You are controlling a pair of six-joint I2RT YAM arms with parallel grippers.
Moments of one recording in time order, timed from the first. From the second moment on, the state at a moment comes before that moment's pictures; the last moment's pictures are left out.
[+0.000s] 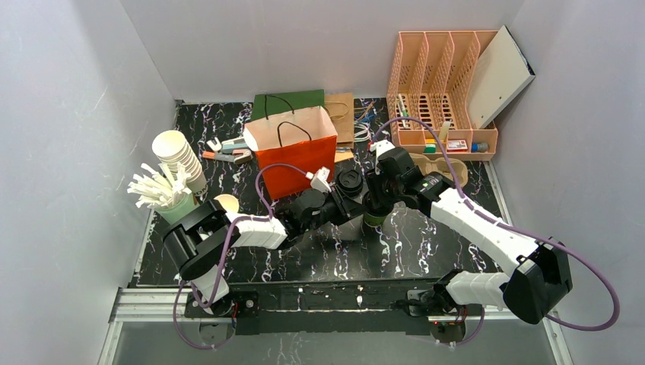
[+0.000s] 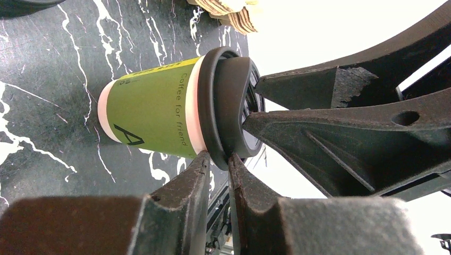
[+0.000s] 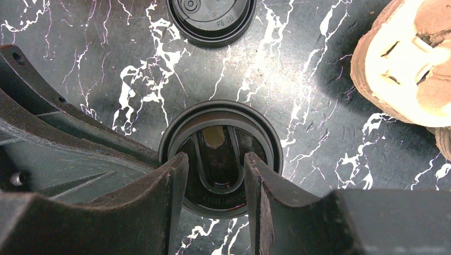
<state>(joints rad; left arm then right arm) -0.95 1.65 0.65 0.70 0.04 -1.21 0.68 1.24 0.98 -0.62 0.10 0.21</state>
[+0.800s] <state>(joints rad) -0.96 1.68 0.63 0.78 0.01 -1.22 0.68 1.23 0.96 -0.57 0.11 0.22</state>
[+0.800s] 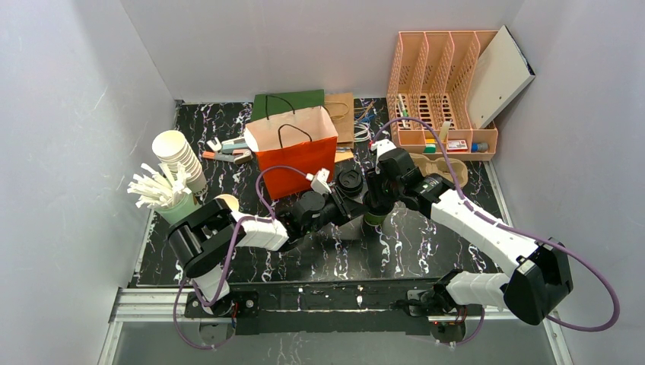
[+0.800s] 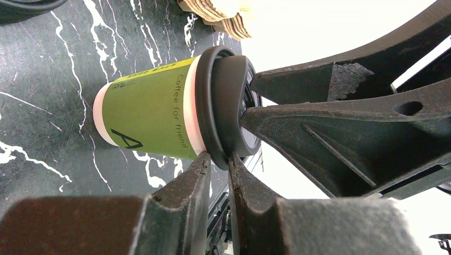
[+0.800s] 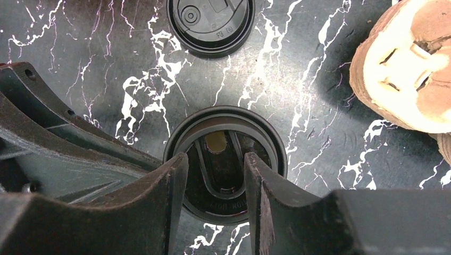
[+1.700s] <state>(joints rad) -0.98 1.70 0.69 0.71 -0.04 -1.22 0.67 1.23 0.96 -0.56 0.14 0.23</state>
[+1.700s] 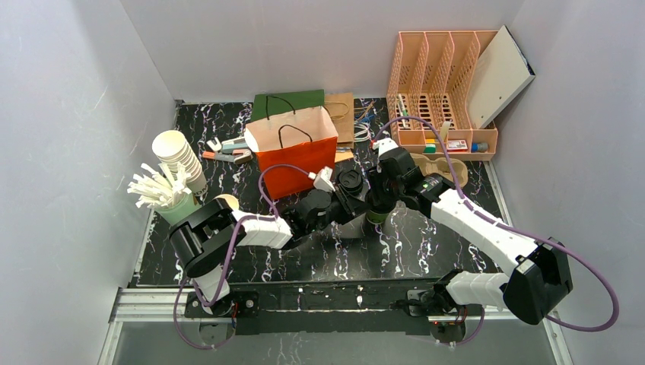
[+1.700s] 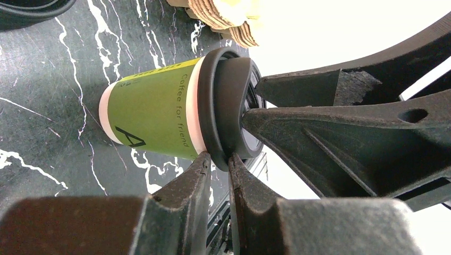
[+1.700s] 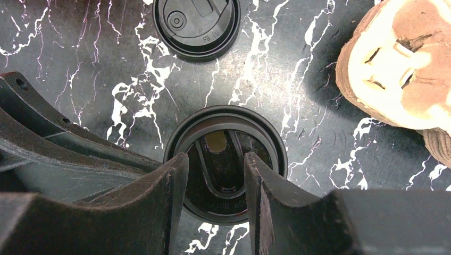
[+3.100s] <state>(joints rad) -0.99 1.70 0.79 0.51 -0.08 -1.22 0.67 1.23 0.94 -0.54 0.17 0.23</state>
